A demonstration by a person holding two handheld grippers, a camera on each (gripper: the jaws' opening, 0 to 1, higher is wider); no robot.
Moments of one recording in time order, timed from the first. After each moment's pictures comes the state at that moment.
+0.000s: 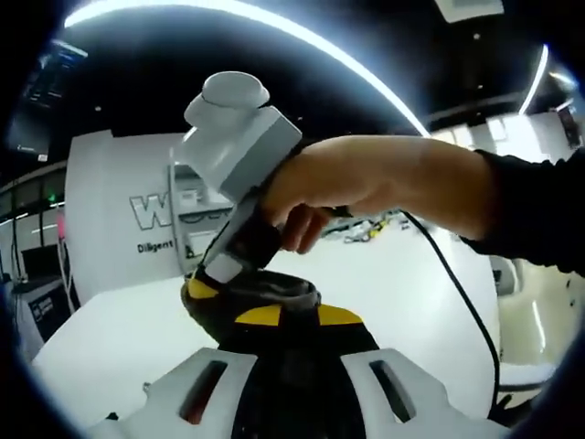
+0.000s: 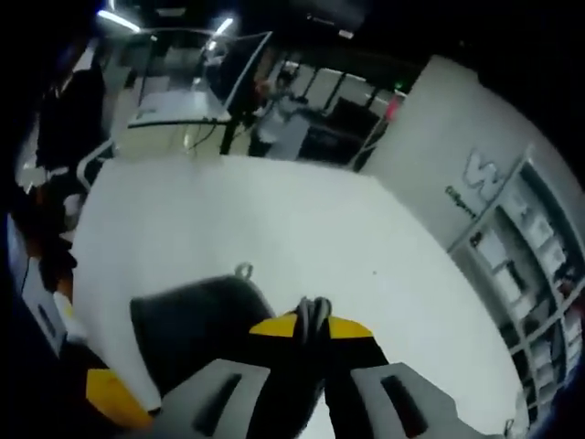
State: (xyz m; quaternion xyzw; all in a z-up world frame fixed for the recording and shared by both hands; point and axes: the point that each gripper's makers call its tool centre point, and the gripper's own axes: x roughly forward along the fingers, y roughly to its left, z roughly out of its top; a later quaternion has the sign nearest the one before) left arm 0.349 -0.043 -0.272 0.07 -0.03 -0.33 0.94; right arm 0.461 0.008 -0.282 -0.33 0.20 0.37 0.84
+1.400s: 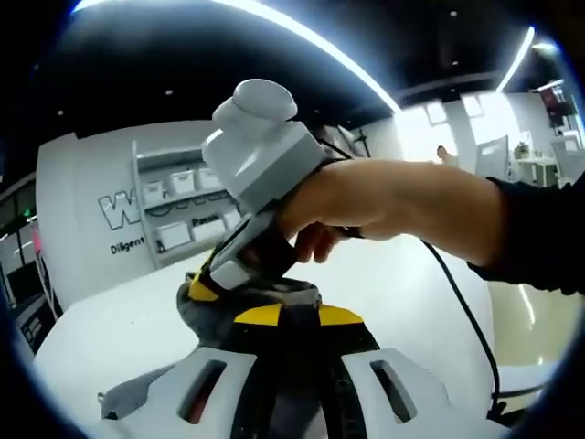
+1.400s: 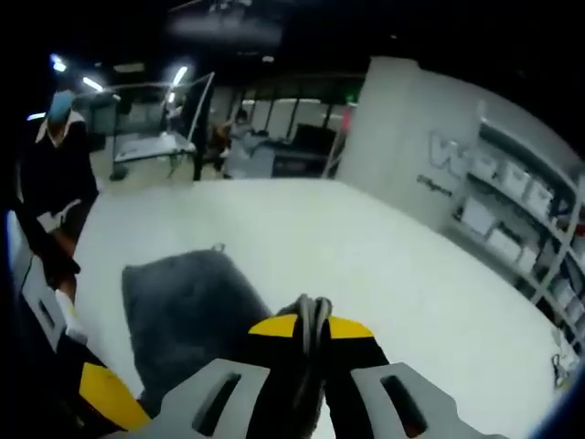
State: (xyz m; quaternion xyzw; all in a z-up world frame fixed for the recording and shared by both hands) left arm 0.347 -0.145 -0.304 0.13 0.01 -0.38 0.92; right arm 0.467 -0.108 -0.312 -0.20 0.17 0.35 0.90
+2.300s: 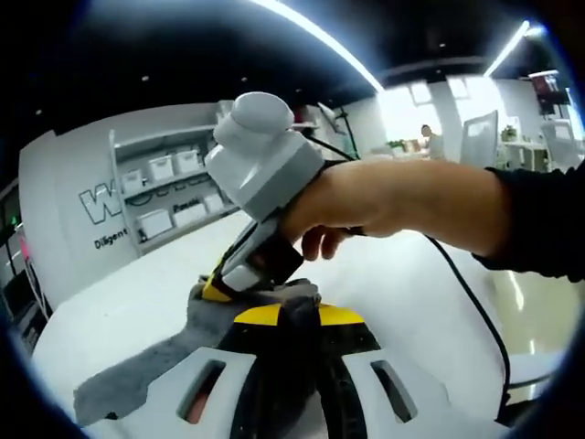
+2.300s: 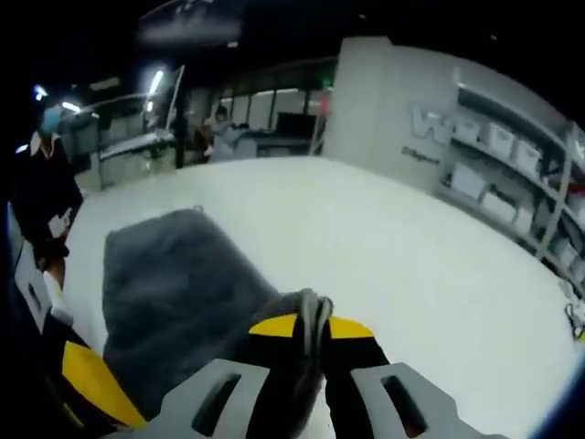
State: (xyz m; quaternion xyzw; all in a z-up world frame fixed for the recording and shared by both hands) left arm 0.346 -0.184 -0.352 0.17 0.05 -0.41 0.89; right arm 0.471 -0.164 -0.374 -0.15 0.21 0.32 0.91
